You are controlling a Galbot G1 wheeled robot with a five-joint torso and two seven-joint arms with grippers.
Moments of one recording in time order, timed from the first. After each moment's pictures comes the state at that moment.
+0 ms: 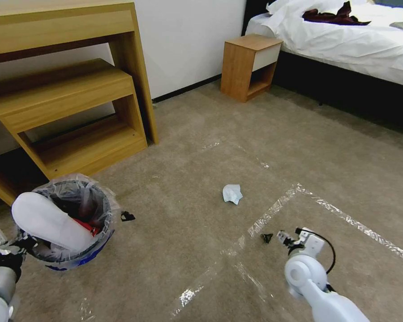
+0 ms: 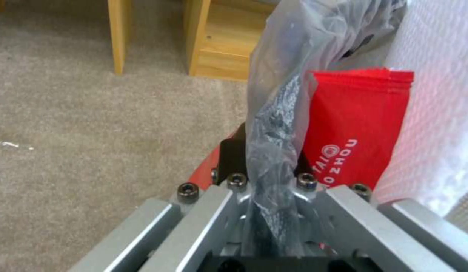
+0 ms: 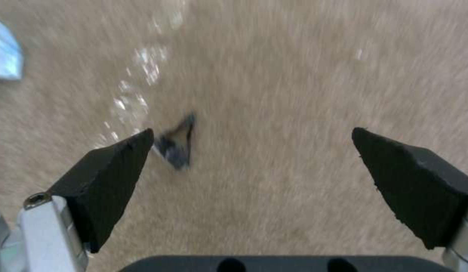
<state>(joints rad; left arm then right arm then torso) 1.70 -1.19 -1.09 -2.18 -1.03 0.40 -0.38 -1.17 1.11 0.19 1.66 1.06 -0.25 0.93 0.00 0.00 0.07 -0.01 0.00</state>
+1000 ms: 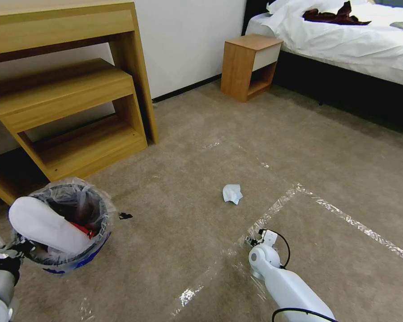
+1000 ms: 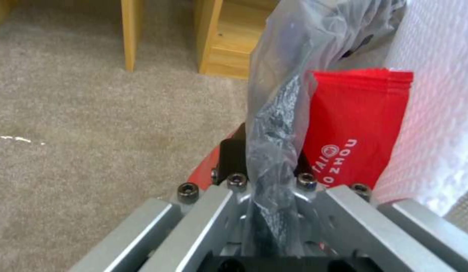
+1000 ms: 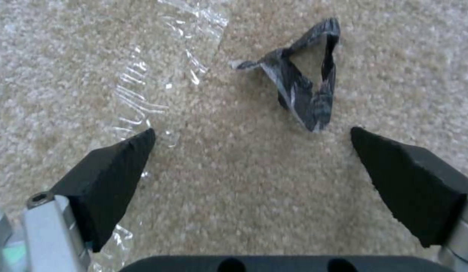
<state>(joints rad) 1.70 -1.20 -1.09 -2.15 -1.03 0.38 -0.38 -0.89 1.28 0.02 1.13 0.97 -0.20 0.71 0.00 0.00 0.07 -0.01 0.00</state>
